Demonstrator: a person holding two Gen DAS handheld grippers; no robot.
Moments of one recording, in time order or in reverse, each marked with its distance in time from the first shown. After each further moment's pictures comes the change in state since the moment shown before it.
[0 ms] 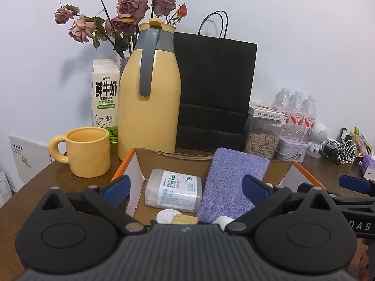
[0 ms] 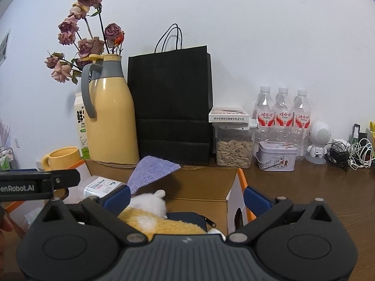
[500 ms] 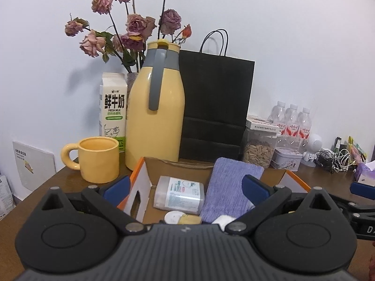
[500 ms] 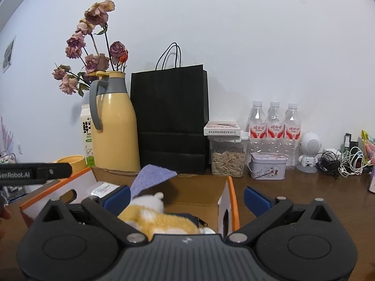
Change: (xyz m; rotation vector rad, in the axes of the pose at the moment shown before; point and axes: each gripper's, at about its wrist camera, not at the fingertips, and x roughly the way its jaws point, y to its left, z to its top) left arm -0.041 0.012 -0.003 -0.010 -0.063 -0.007; right arm -0.050 -0.010 -0.004 -0.009 -0.061 0.002
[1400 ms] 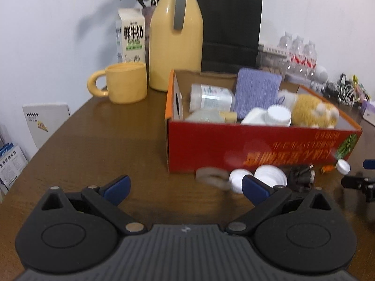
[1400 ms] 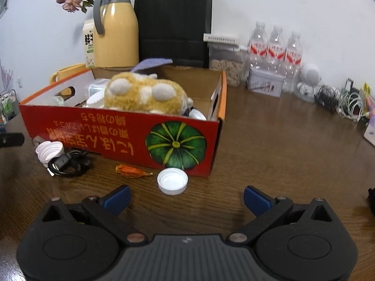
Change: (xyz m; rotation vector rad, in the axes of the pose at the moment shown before) left arm -0.033 0.054 -0.067 0.078 0.326 0.023; right arm -0.018 -0.016 -0.069 -0.064 0.413 0.004
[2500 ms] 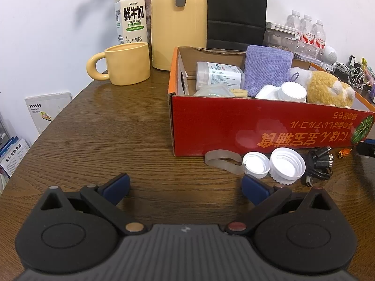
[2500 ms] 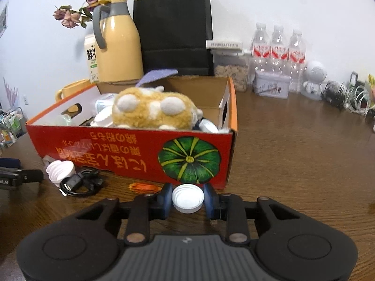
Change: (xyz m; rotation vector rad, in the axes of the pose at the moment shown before) left arm 0.020 -0.001 -0.004 0.025 0.083 0.041; right arm 0.000 0.004 0.005 0.055 -0.068 0.049
